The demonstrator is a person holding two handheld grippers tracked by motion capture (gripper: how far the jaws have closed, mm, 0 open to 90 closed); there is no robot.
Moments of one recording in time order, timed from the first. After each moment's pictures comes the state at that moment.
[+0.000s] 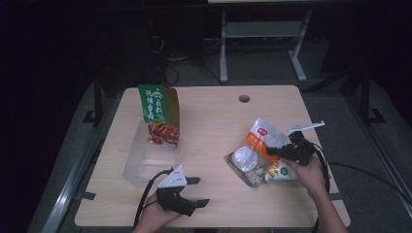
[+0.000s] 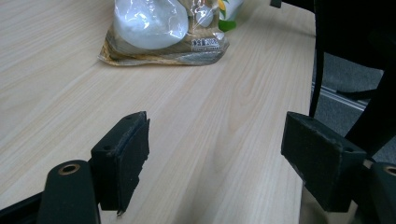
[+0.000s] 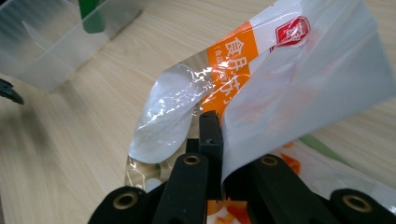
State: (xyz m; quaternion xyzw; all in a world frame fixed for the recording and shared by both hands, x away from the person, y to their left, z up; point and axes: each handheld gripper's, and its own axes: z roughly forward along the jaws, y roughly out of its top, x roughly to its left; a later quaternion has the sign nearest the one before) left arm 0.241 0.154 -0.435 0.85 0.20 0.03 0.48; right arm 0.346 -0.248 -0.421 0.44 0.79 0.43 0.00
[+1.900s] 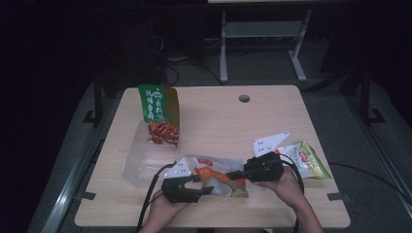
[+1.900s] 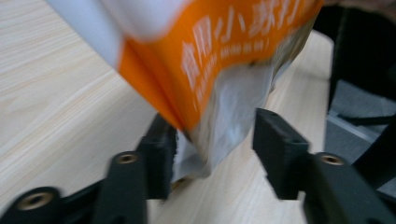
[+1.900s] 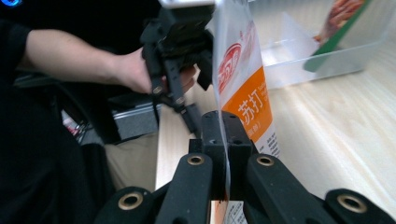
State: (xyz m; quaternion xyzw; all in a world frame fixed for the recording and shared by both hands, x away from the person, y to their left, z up) left arm 0.254 0.144 -0.435 0.83 0.26 0.01 0.50; right arm 0.290 -0.144 -0.379 0.12 0.84 0.52 -0.08
